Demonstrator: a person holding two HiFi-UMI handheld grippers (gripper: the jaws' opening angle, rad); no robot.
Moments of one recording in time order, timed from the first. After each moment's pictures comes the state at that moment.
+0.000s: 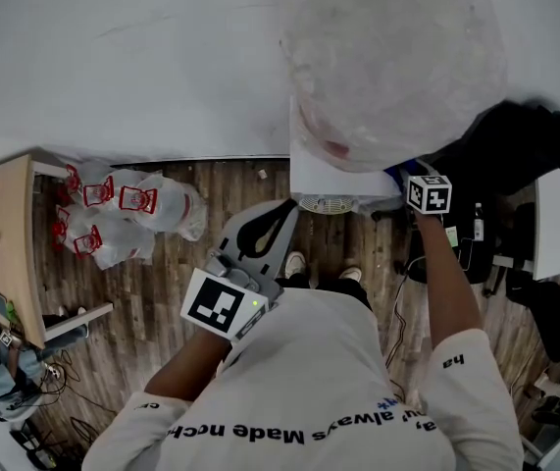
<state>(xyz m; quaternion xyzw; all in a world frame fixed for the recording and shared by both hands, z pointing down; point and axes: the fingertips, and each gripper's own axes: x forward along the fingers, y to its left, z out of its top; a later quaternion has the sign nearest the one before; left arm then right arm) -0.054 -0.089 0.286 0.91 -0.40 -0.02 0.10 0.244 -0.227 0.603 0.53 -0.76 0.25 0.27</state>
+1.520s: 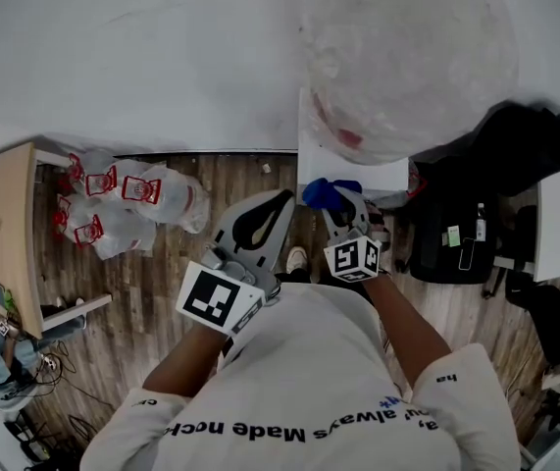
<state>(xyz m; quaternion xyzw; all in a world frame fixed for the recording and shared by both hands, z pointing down) -0.078 -0.082 0.281 0.91 -0.41 -0.02 0.09 -0.002 -0.109 0.527 0.40 -0.85 -0.12 0.33</state>
